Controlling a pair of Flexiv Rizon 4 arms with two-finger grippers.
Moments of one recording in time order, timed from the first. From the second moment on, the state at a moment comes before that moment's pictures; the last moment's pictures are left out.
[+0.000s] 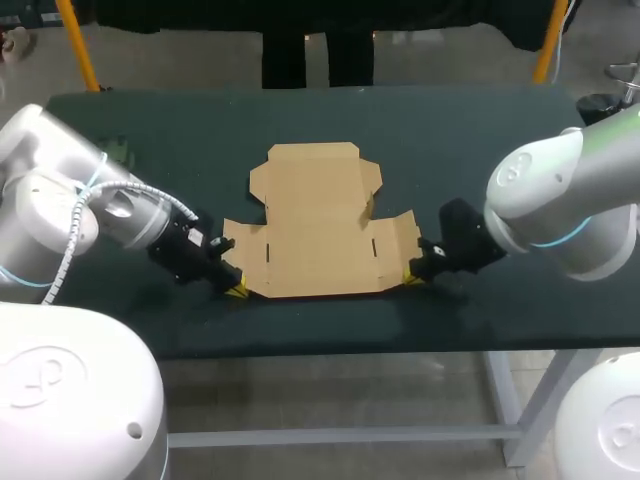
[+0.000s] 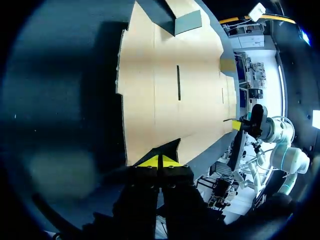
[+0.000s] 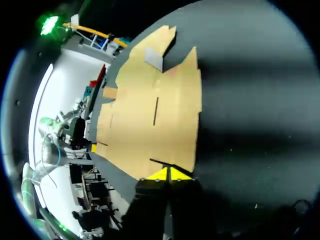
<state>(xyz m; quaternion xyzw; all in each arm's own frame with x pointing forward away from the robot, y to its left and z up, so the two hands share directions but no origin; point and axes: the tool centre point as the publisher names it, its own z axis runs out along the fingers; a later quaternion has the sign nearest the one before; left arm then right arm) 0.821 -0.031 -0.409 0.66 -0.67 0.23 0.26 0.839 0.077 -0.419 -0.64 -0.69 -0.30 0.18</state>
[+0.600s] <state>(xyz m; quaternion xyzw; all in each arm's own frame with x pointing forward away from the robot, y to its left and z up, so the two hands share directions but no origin) 0.822 -0.035 -0.405 0.66 -0.67 0.22 0.25 0.837 0.080 -0.414 -0.66 -0.67 -0.27 0.23</state>
